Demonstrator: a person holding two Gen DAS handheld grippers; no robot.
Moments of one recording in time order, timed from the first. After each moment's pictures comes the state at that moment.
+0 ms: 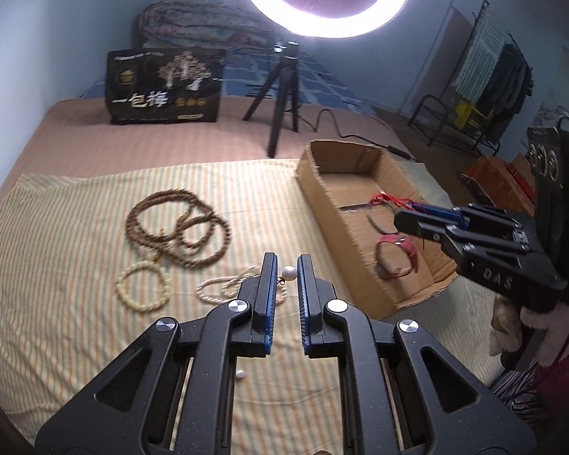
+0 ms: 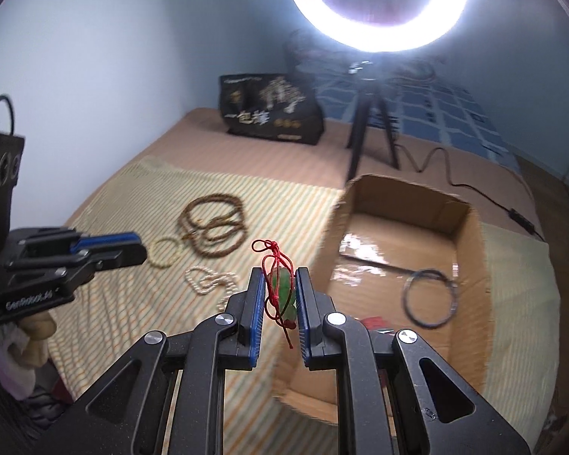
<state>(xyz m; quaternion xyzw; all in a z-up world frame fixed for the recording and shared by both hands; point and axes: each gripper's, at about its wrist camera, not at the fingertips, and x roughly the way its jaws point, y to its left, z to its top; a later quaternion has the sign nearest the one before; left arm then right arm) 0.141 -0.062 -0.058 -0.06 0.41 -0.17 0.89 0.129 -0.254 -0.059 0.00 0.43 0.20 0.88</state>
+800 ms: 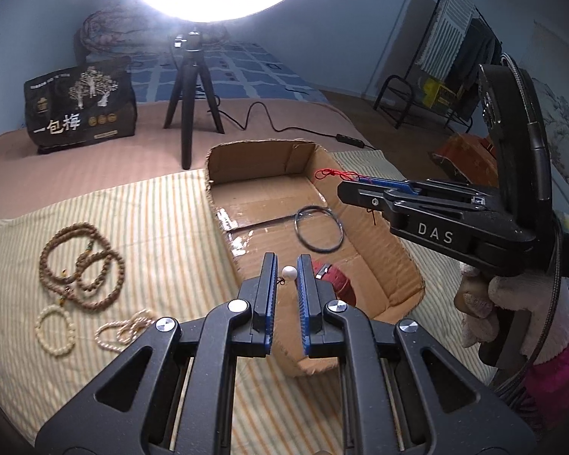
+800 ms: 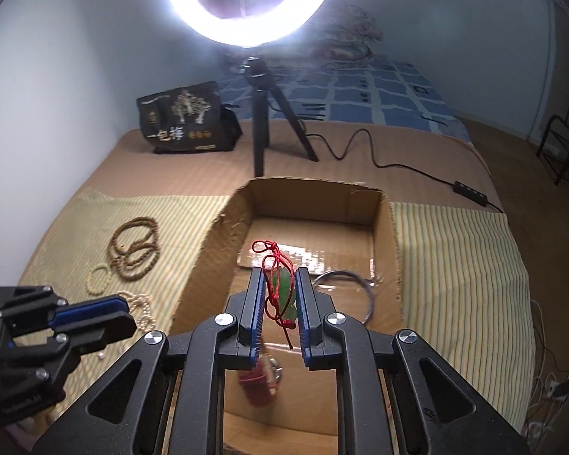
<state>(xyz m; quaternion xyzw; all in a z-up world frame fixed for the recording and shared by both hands) 0.175 -0.170 -0.062 -0.04 0.41 -0.23 0.88 0.170 -0.336 -0.071 0.04 0.46 0.12 0.88</state>
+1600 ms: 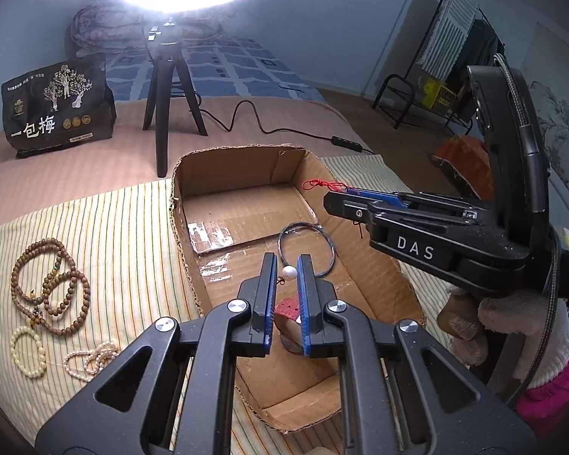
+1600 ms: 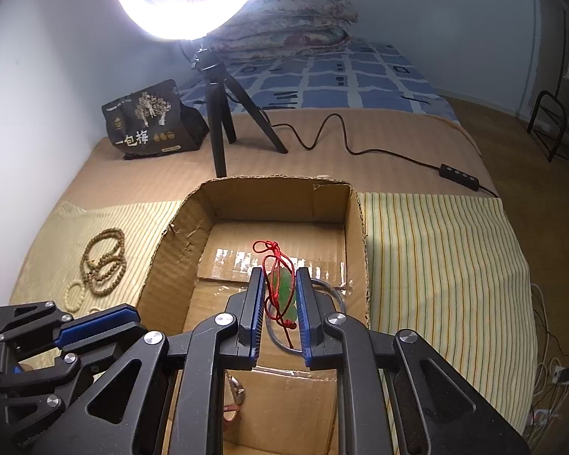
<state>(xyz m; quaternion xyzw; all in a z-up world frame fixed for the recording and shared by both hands) 0.206 -0.202 -0.075 -0.04 0.42 -0.24 0.88 0.197 -0.360 -0.091 0.06 0.48 0.09 0.87</state>
